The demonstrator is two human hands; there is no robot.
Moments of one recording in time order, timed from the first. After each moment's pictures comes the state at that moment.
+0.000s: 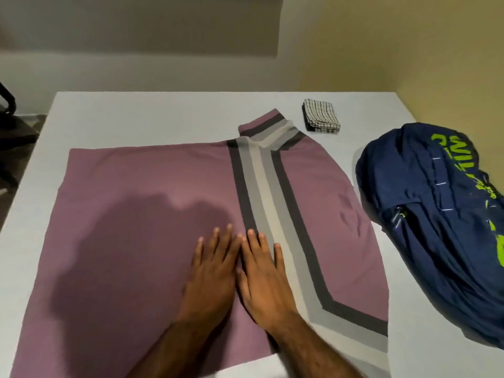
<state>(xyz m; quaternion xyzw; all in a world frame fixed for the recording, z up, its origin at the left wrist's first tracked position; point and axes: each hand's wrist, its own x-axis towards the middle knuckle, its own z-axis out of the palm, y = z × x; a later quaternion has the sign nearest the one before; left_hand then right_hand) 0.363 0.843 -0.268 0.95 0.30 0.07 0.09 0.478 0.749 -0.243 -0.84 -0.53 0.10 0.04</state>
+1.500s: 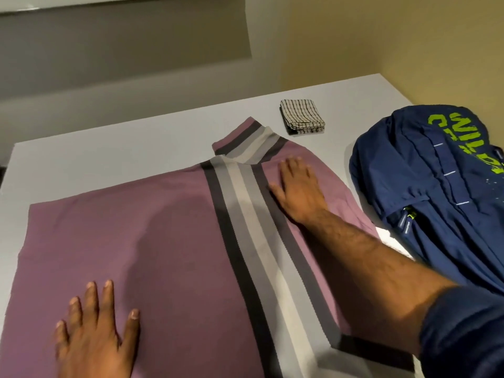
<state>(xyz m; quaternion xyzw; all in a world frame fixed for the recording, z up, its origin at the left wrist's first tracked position) 0.269 0.941 -0.282 0.83 0.56 -0.01 0.04 0.721 0.850 -0.242 -0.90 -0.44 0.05 0.04</state>
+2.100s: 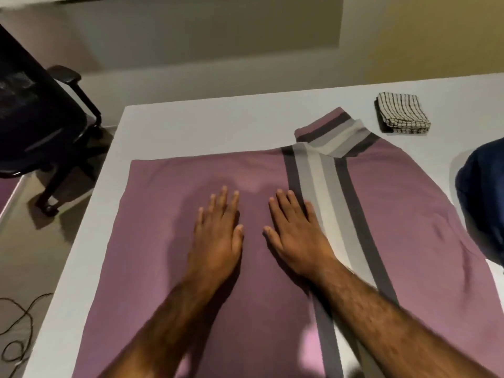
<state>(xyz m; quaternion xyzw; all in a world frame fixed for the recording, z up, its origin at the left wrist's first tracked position) 0.372 0.975 -0.238 0.89 0.43 0.07 0.16 0.550 0.886 -0.249 -0.79 -0.60 0.12 0.03</state>
